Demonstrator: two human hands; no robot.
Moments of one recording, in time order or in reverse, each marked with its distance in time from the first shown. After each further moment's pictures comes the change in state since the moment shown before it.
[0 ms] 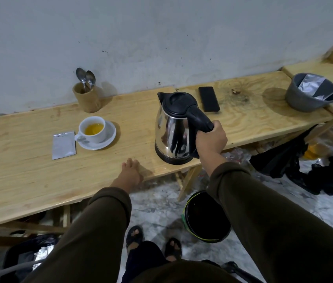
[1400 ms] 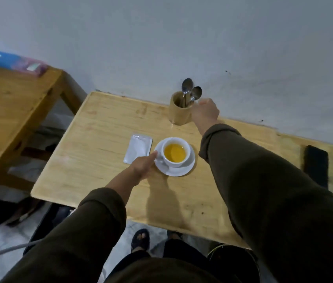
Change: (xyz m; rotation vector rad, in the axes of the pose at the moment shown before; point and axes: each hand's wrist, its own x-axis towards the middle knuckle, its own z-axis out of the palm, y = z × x) left_hand 0.044 -0.174 -0.113 -1.498 0.106 -0.358; right_hand 0.003 -0.197 0.323 -0.278 -0.615 -0.249
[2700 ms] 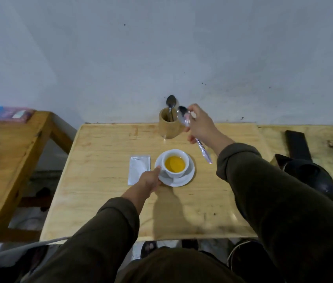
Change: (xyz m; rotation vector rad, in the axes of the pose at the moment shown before) left_hand 0.017 0.004 0.000 0.038 -0.018 -0.002; right_hand -0.052 -0.002 -0.035 0.120 -0.154 -0.150
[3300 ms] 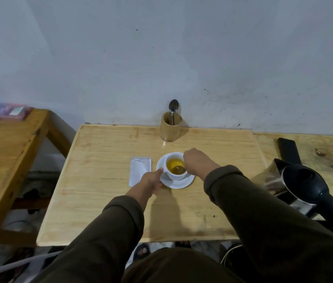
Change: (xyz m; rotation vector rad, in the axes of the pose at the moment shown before) left_hand 0.001 0.004 -0.007 0.057 -0.030 -0.033; right_hand -0.033 0.039 0.052 -1.093 -0.252 -0.006
